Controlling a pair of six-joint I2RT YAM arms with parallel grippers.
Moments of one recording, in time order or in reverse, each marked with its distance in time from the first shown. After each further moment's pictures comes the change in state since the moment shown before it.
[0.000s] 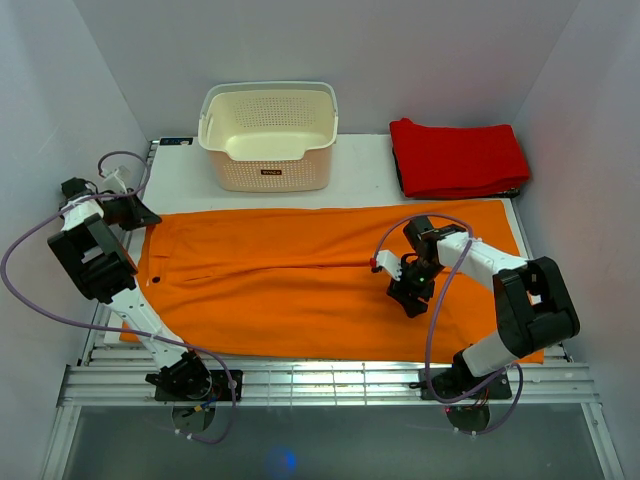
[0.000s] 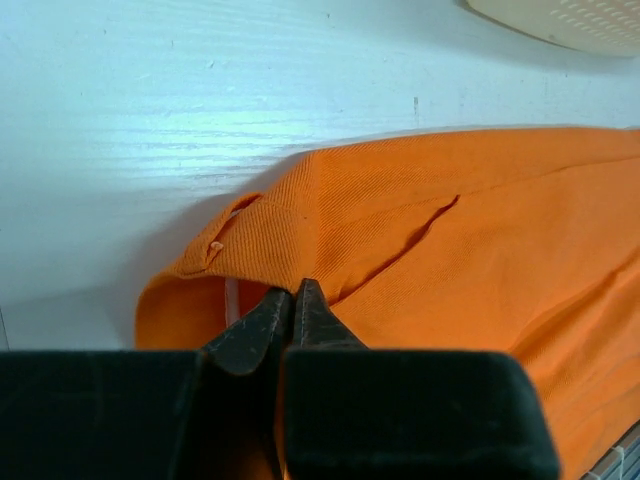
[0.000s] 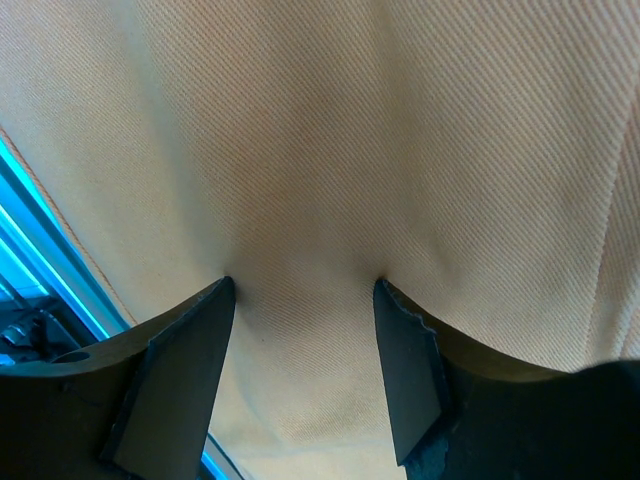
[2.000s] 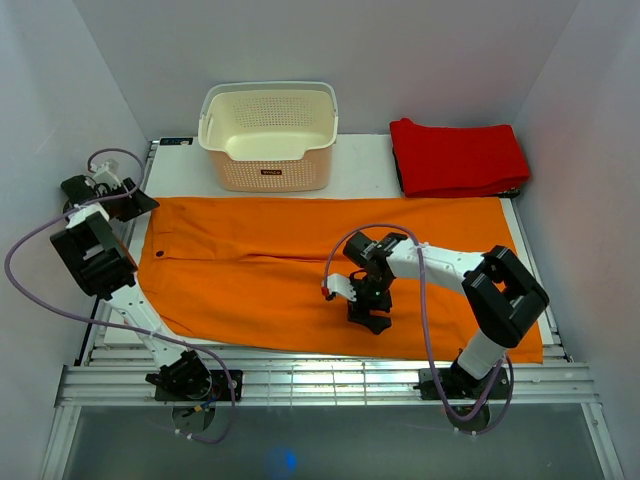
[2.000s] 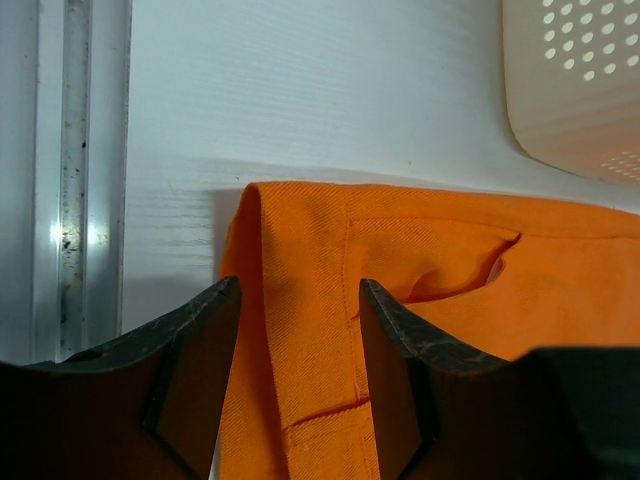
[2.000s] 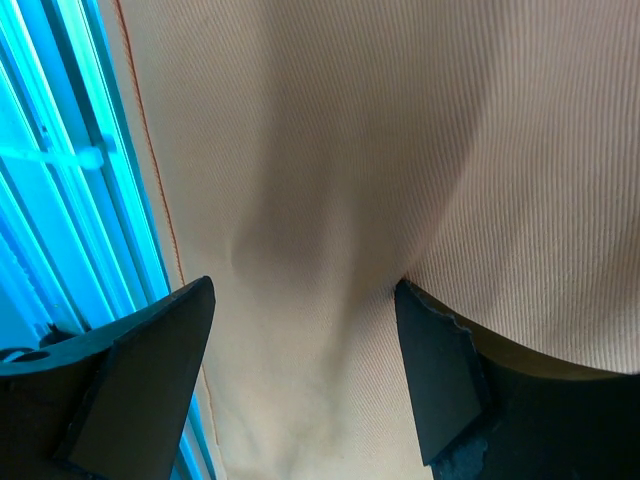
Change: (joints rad) left arm -0.005 0.041 -0.039 0.423 -0.066 -0.250; right arm 0.427 0.119 0.153 -0.019 -0.020 0.094
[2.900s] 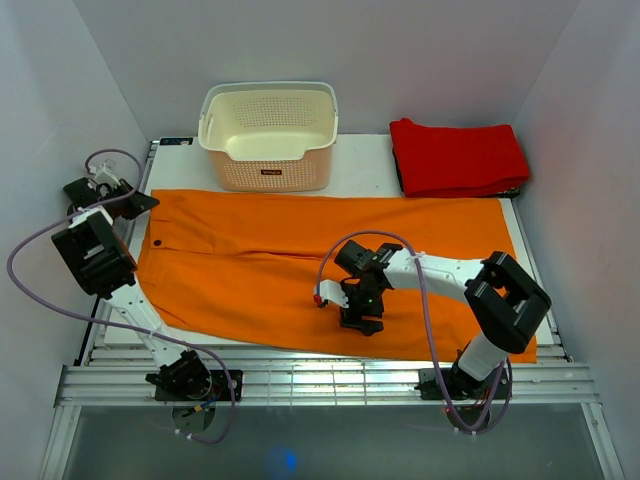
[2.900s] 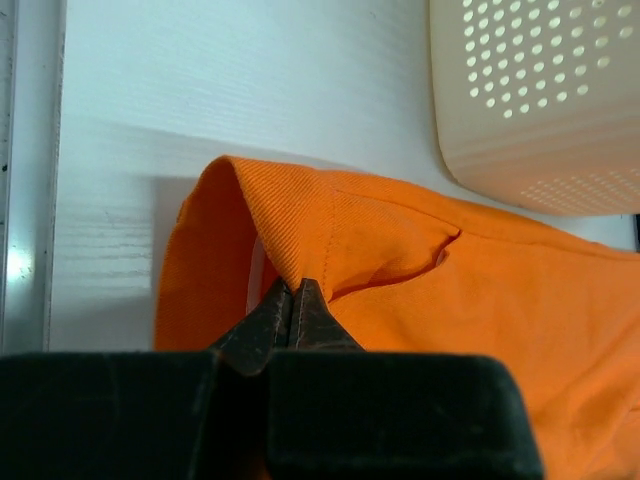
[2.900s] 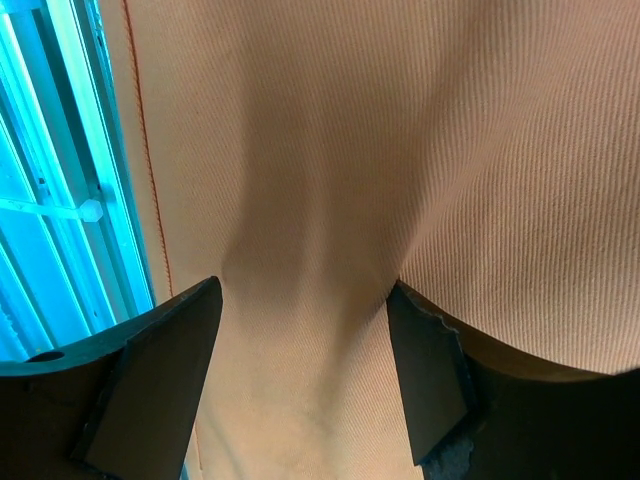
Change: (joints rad) left arm -0.002 0.020 -0.058 0.160 0.119 -0.171; right arm 0.099 -0.002 -0.039 0.120 0.038 0.066
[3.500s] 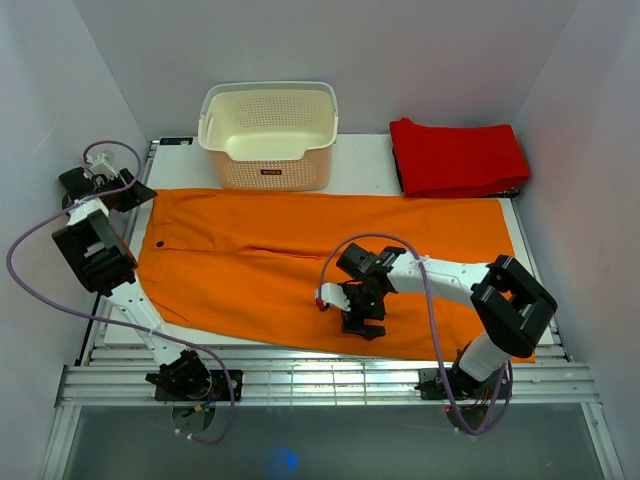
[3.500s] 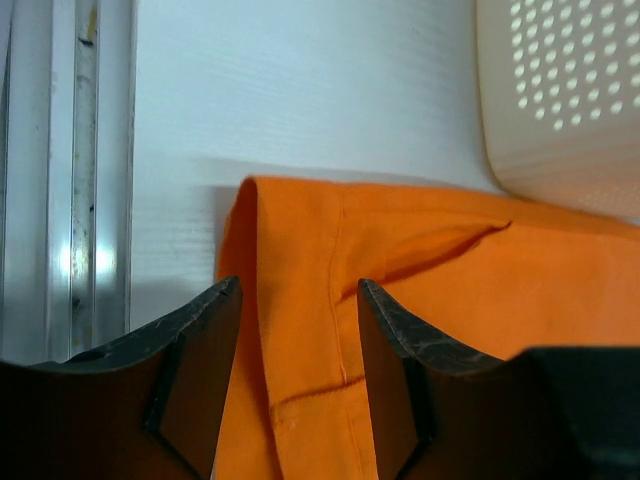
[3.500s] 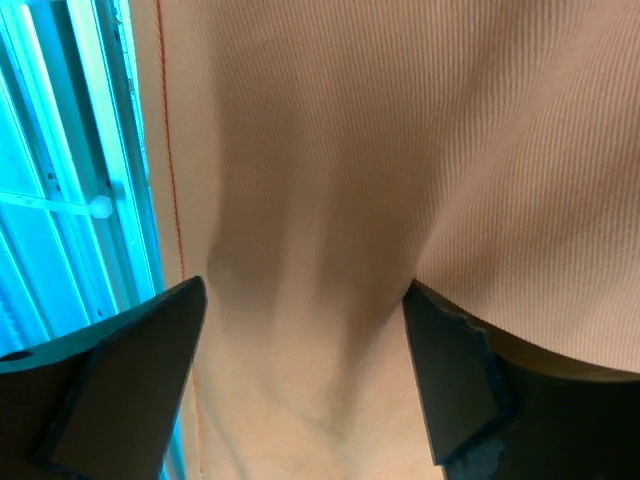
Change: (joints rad) left arm -0.010 0.047 0.153 -0.106 -0.089 0.085; right arm 0.006 -0.057 -0.032 0.022 0.005 -0.012
